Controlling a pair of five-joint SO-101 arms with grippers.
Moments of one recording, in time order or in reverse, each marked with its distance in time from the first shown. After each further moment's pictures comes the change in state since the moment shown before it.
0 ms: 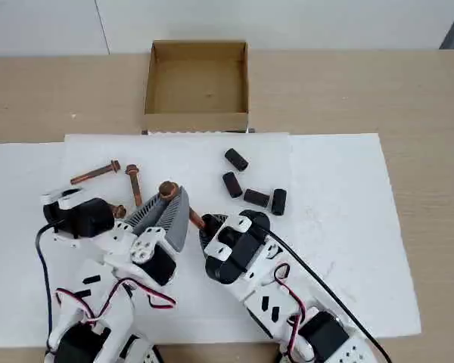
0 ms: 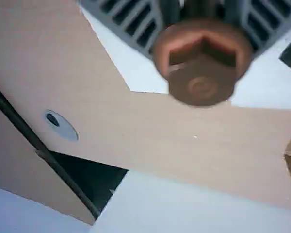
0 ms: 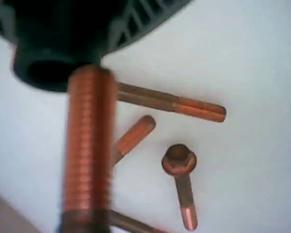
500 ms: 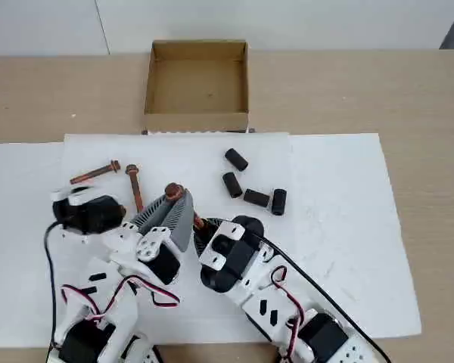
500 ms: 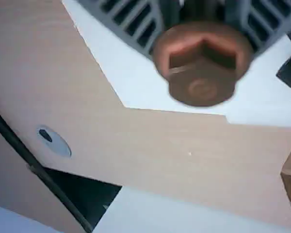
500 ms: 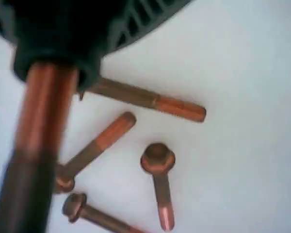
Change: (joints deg) left arm 0.3 -0.1 2.3 -0.9 -0.2; right arm -2.4 0.0 0.0 0.0 1.2
